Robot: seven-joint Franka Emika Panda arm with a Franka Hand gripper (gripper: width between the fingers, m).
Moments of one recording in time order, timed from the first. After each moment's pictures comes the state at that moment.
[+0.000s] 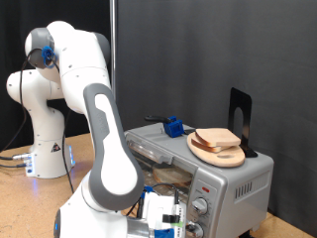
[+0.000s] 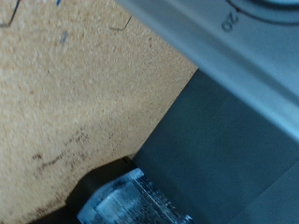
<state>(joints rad) -0.07 0.83 -0.11 -1.65 1.64 1.95 -0.83</state>
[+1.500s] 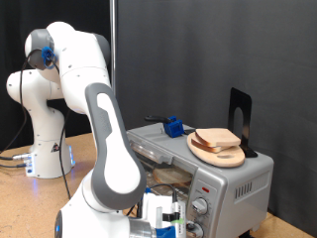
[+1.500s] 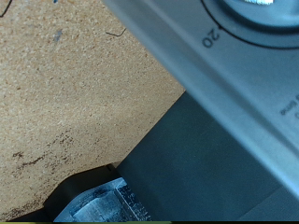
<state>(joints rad) -0.08 0.84 -0.11 -1.63 1.59 1.93 -0.91</state>
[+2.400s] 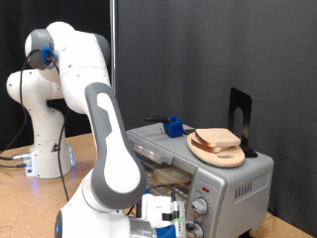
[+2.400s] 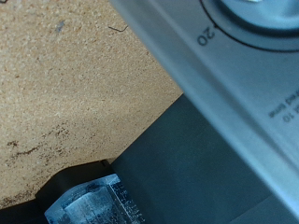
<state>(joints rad) -0.08 0.84 -0.11 -1.63 1.59 1.92 -0.96</state>
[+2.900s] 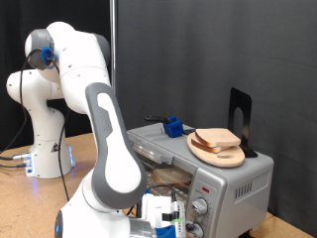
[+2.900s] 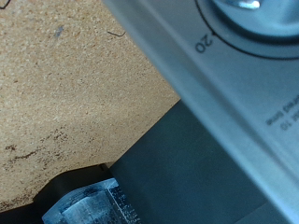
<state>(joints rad) -0.08 0.84 -0.11 -1.62 1.57 1.92 -0.97</state>
